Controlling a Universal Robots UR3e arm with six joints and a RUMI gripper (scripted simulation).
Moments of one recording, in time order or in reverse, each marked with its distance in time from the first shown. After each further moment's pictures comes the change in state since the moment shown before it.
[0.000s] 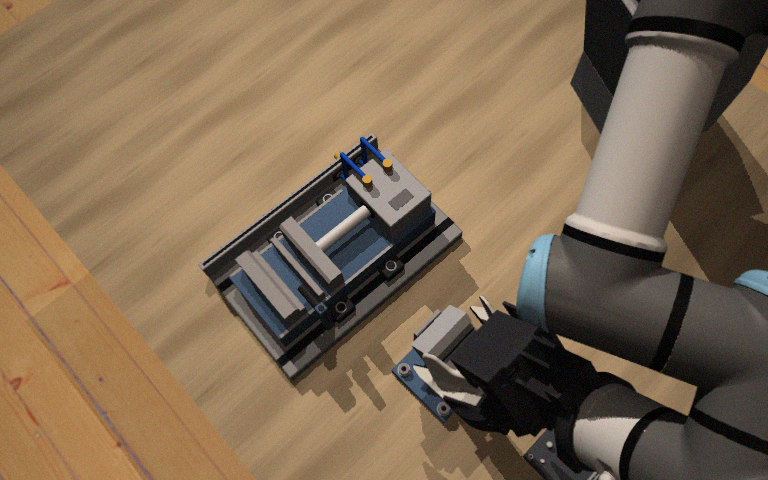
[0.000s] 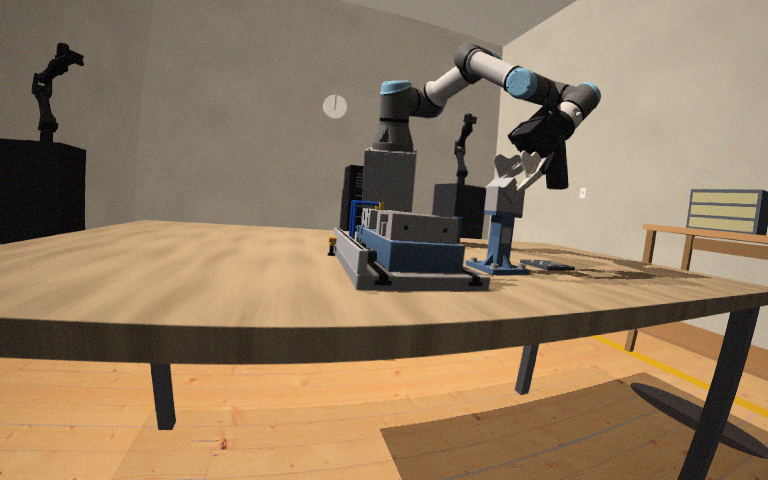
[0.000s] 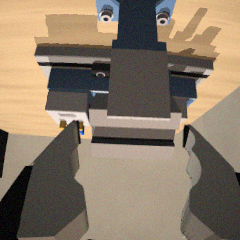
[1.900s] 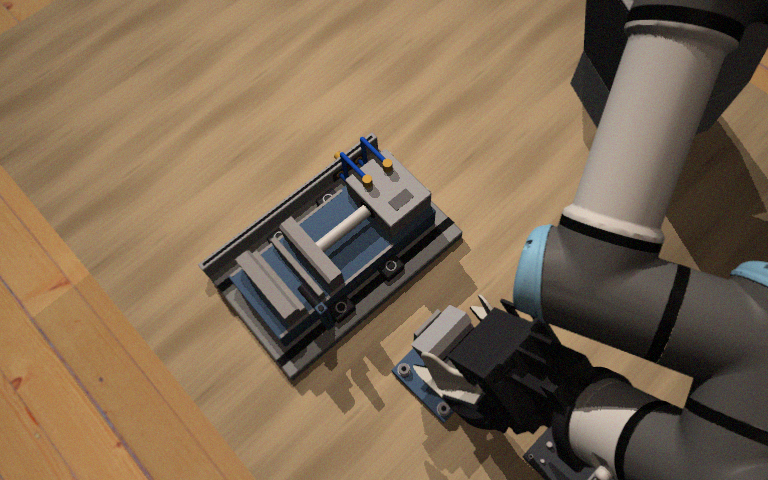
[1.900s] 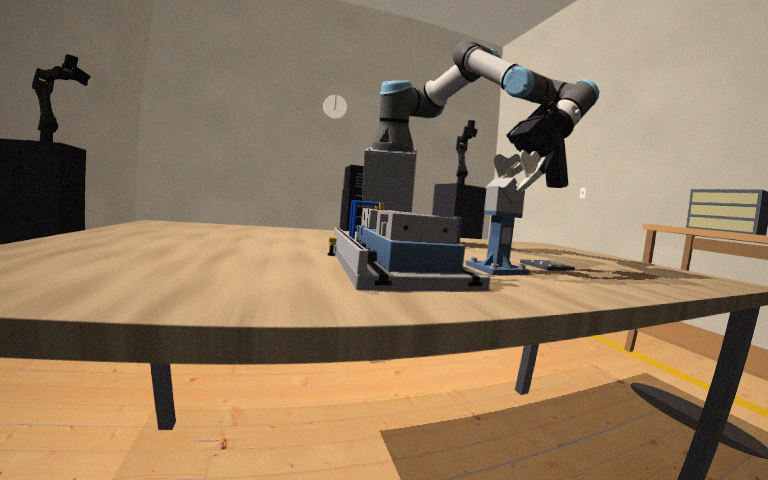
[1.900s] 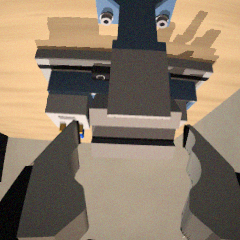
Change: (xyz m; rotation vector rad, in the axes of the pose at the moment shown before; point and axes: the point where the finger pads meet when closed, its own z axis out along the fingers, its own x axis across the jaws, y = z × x) arm 0.000 0.000 0.000 0.025 0.000 0.000
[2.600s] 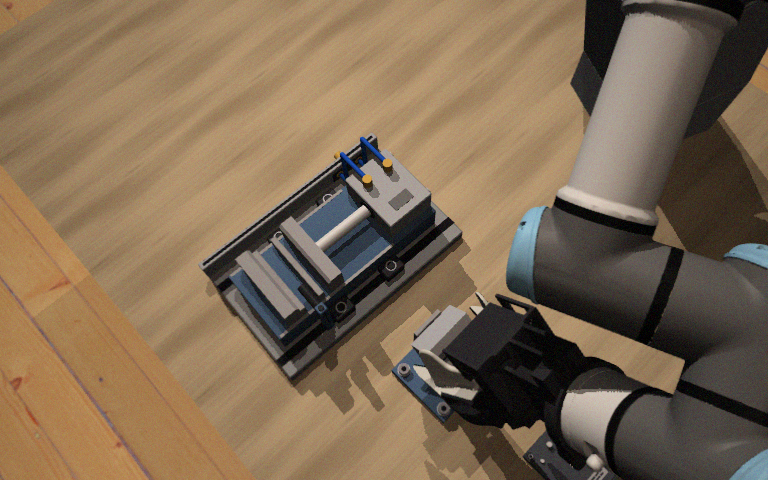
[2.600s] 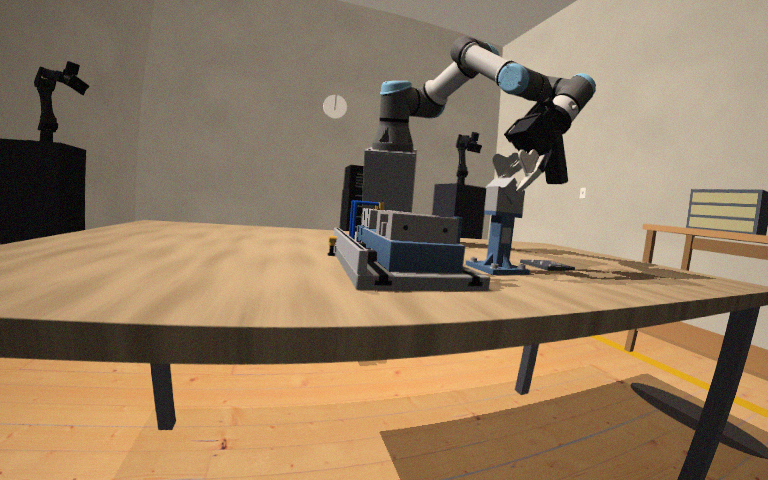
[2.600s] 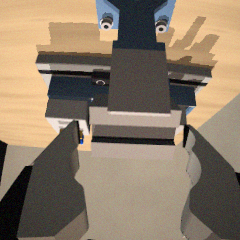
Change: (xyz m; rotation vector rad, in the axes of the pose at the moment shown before) arm 0.000 0.000 0.000 0.049 0.001 0.000
